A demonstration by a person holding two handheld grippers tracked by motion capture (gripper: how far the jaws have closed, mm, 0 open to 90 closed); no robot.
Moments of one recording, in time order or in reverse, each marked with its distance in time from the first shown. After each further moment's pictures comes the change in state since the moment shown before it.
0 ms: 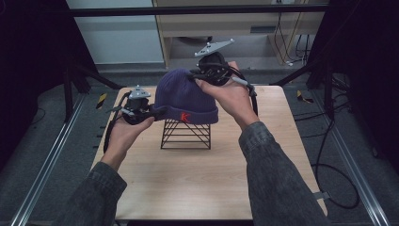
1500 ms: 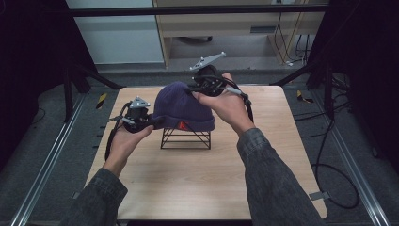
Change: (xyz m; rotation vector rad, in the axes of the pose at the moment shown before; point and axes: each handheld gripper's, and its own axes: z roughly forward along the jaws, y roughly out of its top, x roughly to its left) left arm 0.006 -0.035 0.017 0.040 -0.004 -0.053; right arm 0.008 -0.025 0.023 0.091 0.056 -0.002
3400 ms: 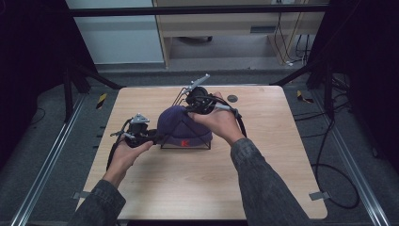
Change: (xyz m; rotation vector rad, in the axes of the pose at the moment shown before) left arm 0.009 -0.058 0.025 0.059 -0.061 -0.068; right arm 0.016 -0.042 0.049 0.188 0.038 -0.016
